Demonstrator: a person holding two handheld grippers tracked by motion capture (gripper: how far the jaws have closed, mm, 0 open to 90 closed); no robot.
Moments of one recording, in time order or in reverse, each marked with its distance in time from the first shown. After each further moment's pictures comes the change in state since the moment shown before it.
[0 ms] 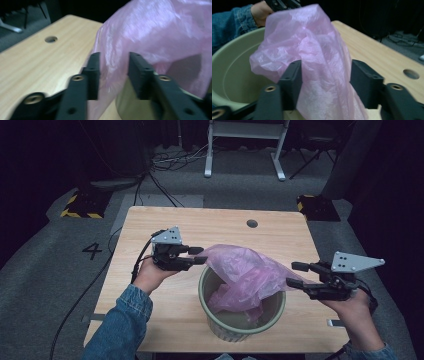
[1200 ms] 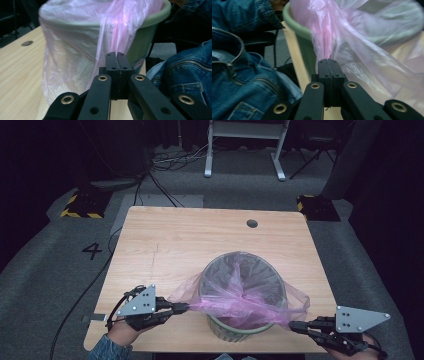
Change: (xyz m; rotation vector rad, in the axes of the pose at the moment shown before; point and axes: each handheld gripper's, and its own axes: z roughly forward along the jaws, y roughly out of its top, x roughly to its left) left arm -0.099 -0.082 -0.051 -0.099 -0.071 0.168; right arm 0.079 -0.060 -0.026 0.051 0.158 -0.076
